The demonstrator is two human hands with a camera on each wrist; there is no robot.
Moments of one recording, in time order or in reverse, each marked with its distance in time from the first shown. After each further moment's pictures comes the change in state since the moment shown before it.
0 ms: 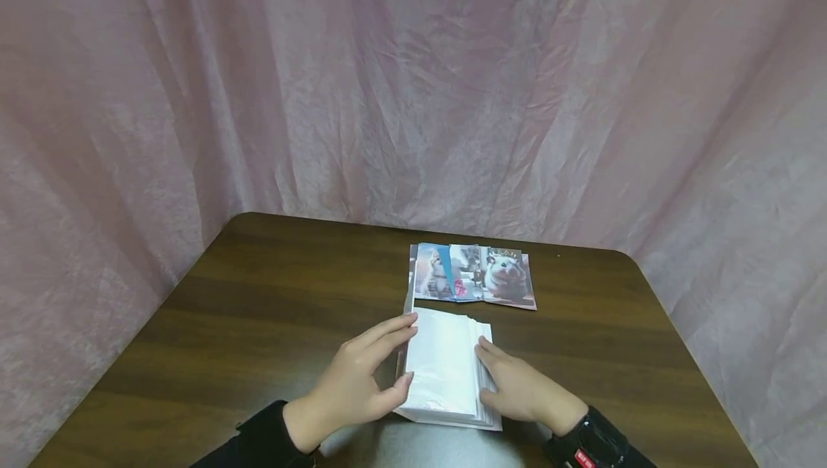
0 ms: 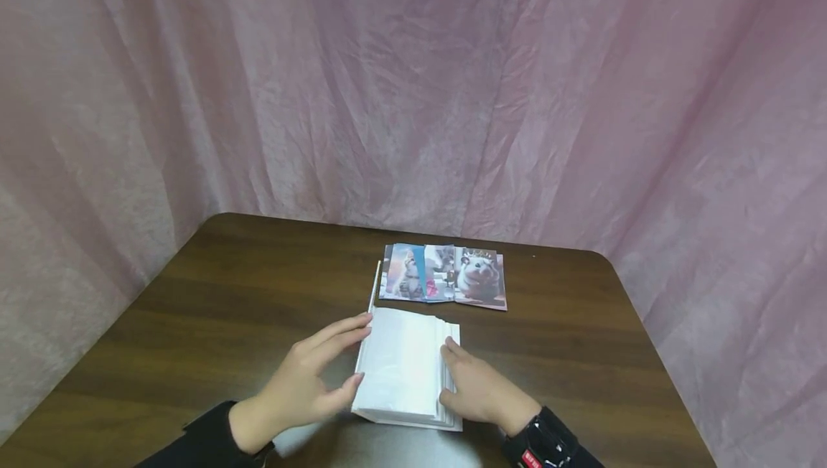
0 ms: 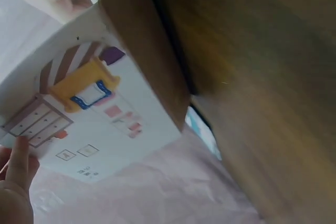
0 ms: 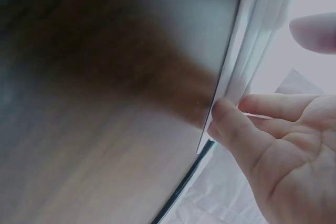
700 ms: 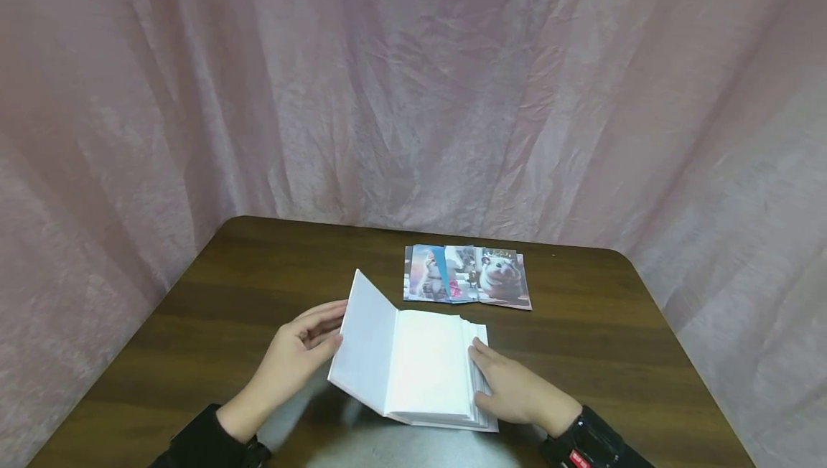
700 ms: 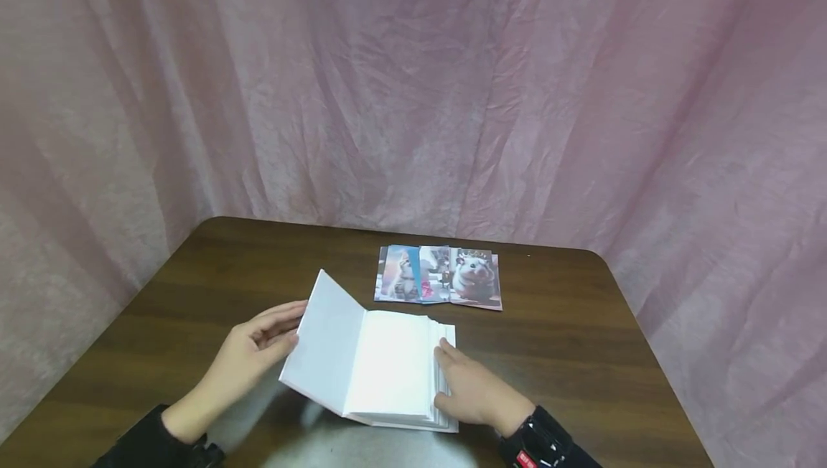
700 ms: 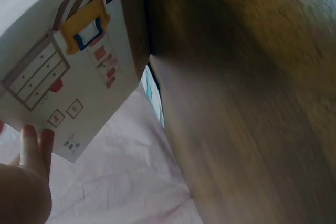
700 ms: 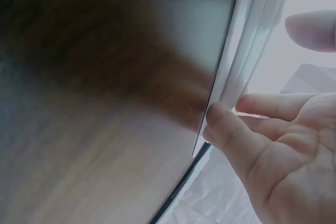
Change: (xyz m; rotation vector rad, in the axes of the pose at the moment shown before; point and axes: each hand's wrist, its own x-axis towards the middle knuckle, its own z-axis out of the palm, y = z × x) left_hand -0.024 -0.034 -0.055 -0.437 0.080 -0.707; right_hand -0.002 -0.003 -0.002 -0.002 -0.026 0.003
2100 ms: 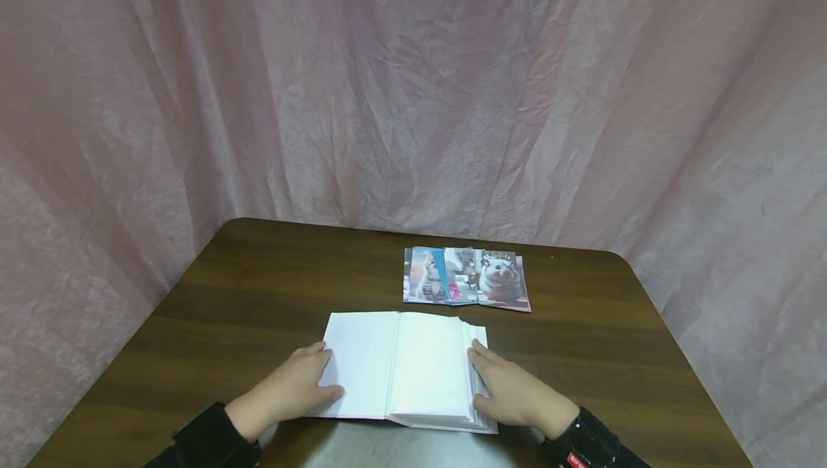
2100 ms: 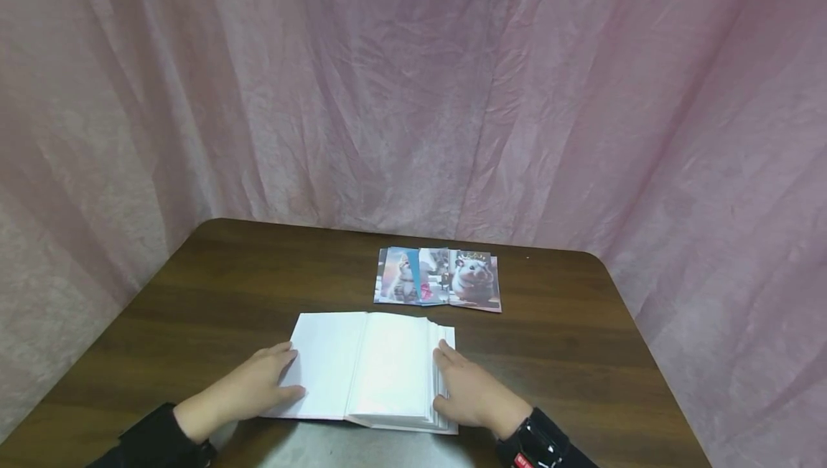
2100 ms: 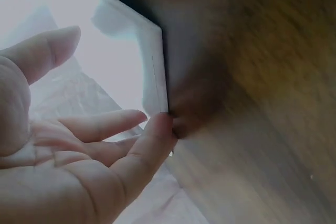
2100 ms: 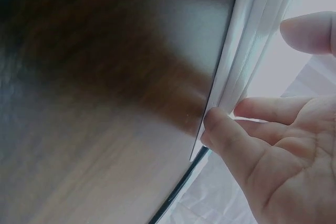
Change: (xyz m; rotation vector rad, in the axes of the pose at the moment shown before) left_hand -0.009 -0.032 -0.001 0.800 -0.384 -0.345; right_hand 0.001 -0.005 0.000 -0.030 0.000 0.011
